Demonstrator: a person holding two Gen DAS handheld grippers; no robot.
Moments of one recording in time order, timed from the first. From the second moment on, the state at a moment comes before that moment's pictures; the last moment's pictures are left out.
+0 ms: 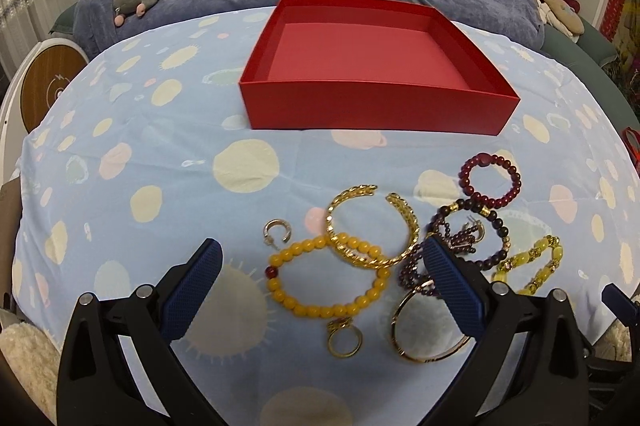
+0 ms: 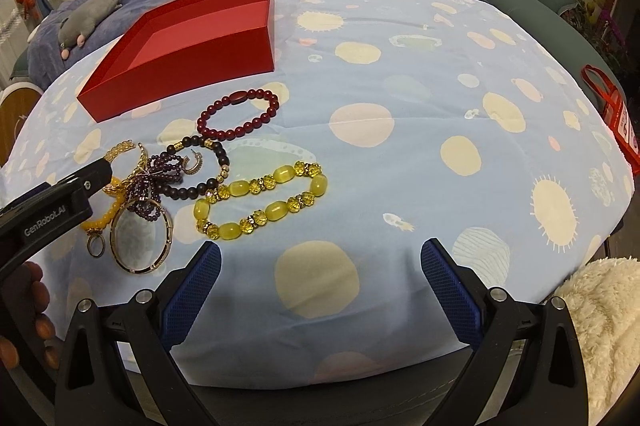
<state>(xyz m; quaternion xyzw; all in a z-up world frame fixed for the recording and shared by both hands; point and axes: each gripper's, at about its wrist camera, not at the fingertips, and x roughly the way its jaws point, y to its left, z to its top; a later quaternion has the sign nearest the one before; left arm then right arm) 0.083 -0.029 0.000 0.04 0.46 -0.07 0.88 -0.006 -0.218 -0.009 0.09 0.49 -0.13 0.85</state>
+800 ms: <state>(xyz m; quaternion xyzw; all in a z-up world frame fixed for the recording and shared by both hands) 0.096 -0.054 -0.016 0.05 0.47 -0.09 0.88 -0.001 -0.225 -0.003 0.10 0.50 -0.13 0.85</state>
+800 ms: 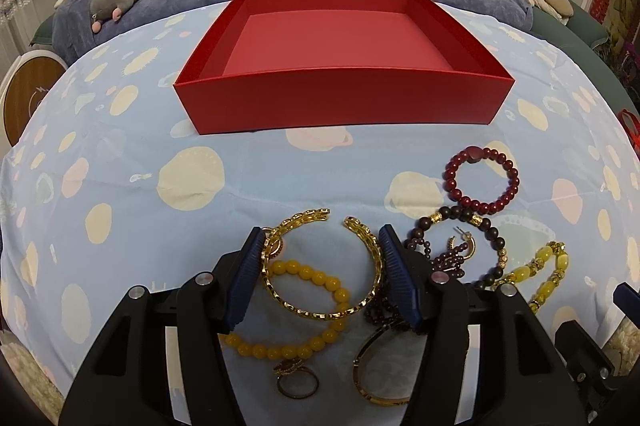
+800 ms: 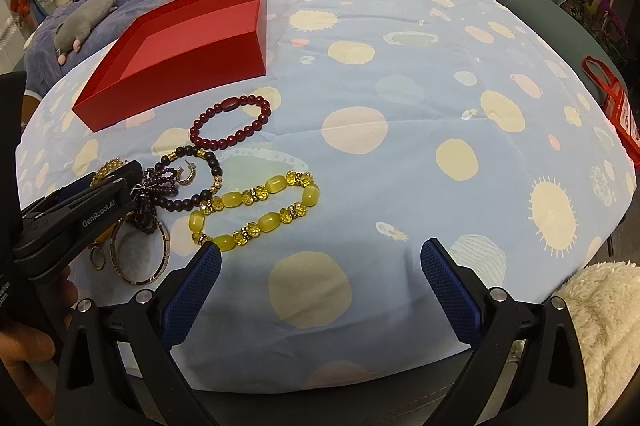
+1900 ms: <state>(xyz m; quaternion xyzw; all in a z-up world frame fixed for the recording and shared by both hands) 0.055 0.021 -0.007 0.00 0.48 -0.04 0.87 0.039 -0.217 -0.025 0.07 0.51 -0.11 0.85</state>
